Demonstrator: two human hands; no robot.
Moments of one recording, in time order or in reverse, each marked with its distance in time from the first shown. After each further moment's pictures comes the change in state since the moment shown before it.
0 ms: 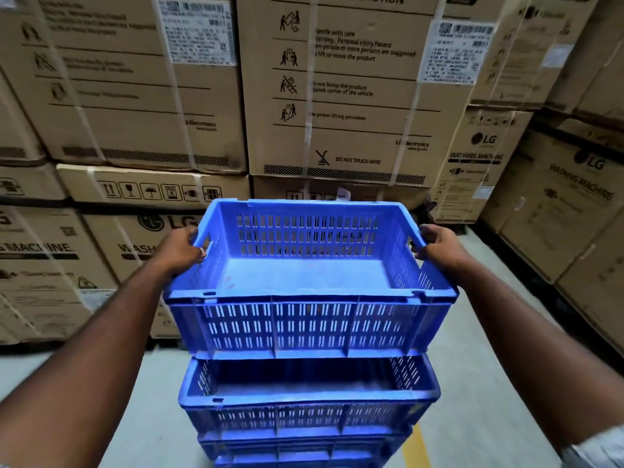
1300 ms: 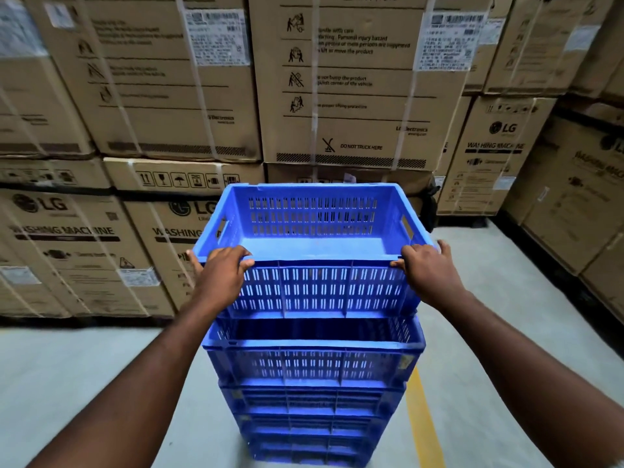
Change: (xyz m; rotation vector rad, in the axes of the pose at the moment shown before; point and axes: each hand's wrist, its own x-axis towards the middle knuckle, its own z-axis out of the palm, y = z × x) left_hand -0.142 -0.013 0.065 0.442 0.207 0.298; right_hand -0.102 0.055 0.012 -1.081 0.100 -0.532
